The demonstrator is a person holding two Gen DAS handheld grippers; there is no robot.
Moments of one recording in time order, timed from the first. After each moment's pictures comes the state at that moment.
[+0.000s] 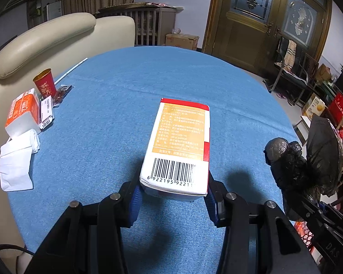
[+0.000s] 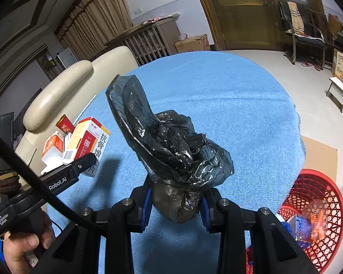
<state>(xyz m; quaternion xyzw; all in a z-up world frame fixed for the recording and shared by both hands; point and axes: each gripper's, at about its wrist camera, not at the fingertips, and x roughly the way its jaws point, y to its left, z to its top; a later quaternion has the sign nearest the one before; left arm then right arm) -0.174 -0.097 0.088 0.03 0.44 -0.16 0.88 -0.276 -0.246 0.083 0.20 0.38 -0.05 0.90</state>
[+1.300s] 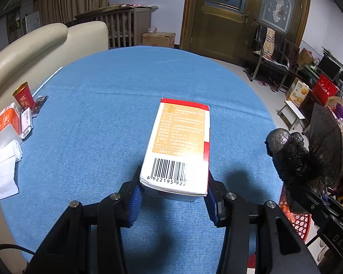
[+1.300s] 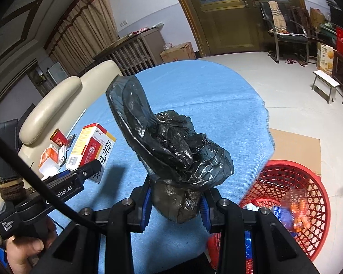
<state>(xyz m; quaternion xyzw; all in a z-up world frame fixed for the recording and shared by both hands) -0.200 -0.132 0.090 0.06 0.43 -0.23 0.87 -0.321 -0.267 0.086 0.23 0.35 -0.10 0.90</state>
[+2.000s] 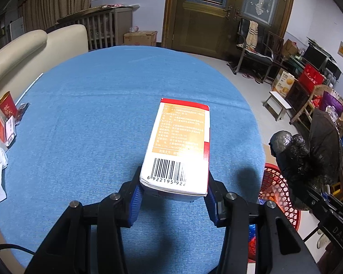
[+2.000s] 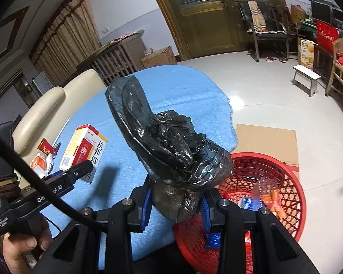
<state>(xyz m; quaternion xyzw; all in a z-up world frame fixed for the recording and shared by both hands) -0.219 -0.165 0.090 0.07 0.43 -0.28 0.85 -0.363 -0.299 0.085 0.24 0.35 -0.16 0.89</state>
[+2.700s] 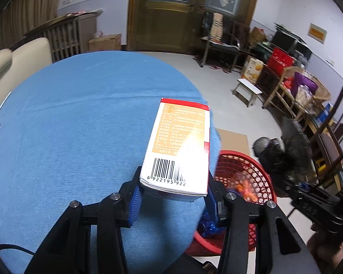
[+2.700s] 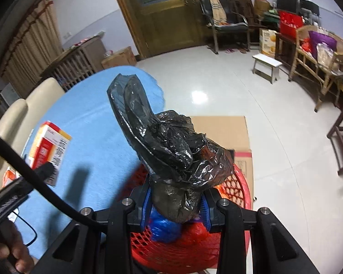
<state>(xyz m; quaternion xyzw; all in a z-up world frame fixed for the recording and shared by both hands) -0.270 -0.216 0.097 0.10 0.42 -0.37 0.82 -0.419 -0.361 0.063 0.25 0.38 -0.27 0.85</state>
